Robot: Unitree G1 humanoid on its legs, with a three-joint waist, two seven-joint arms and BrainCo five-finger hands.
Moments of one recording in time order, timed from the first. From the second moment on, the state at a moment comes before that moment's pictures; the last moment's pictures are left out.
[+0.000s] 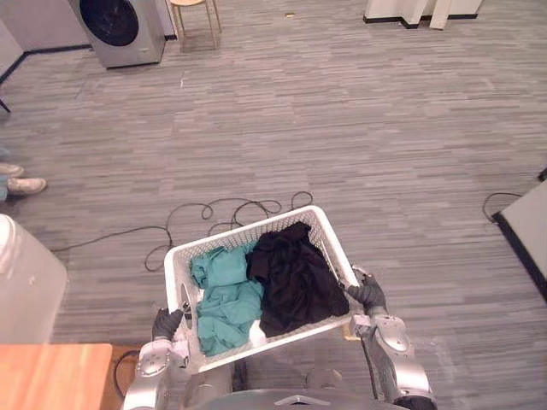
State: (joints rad) left arm 0.25 0.07 0.02 0.37 -0.16 0.09 0.15; right arm 0.16 -0.11 -0.09 0.21 0.13 0.03 0.00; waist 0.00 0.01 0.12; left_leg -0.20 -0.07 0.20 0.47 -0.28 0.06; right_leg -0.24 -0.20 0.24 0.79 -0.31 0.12
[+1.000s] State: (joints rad) left arm 0.25 0.00 -0.02 0.26 -0.15 0.11 0.17; right arm 0.29 -0.14 -0.12 -0.05 0.14 0.02 -0.05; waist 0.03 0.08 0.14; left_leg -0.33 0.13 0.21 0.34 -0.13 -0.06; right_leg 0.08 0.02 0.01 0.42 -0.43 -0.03
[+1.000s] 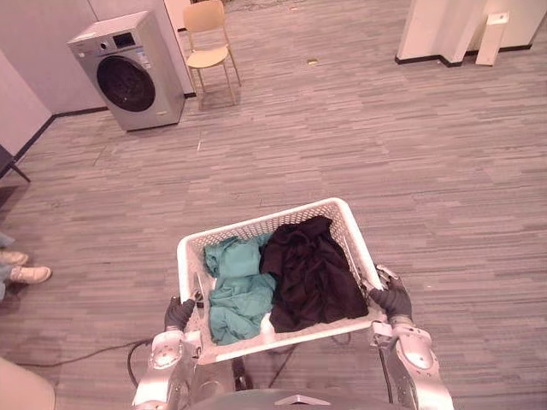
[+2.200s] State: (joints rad) left arm 0.22 0.08 -0.04 0.54 -0.15 0.11 0.17; right arm 0.19 -0.08 -0.16 0.34 0.04 0.05 0.00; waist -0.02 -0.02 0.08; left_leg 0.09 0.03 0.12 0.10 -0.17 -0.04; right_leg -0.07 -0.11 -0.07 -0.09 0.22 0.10
